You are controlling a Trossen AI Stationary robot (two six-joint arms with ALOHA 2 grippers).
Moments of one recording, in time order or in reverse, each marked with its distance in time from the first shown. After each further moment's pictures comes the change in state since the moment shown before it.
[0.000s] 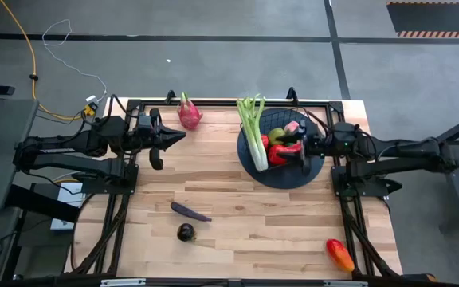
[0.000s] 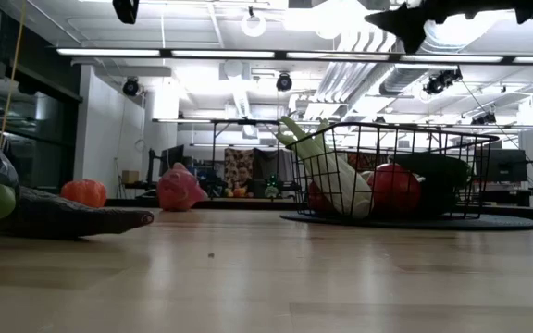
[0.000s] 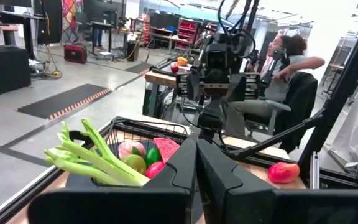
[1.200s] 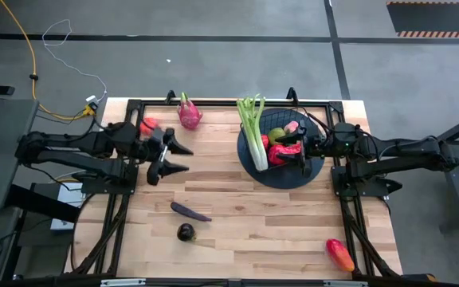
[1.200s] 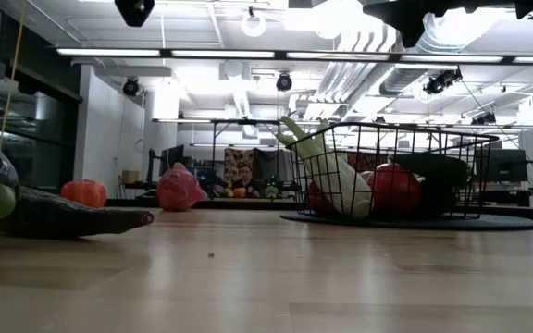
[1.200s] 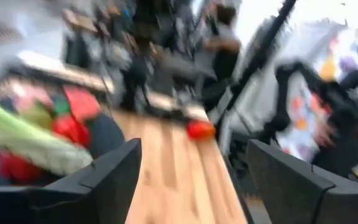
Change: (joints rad) left arm -0.088 0.083 0.010 -0.041 0.261 -0.192; right arm 0.025 0.011 0.023 -0.003 0.000 -0.025
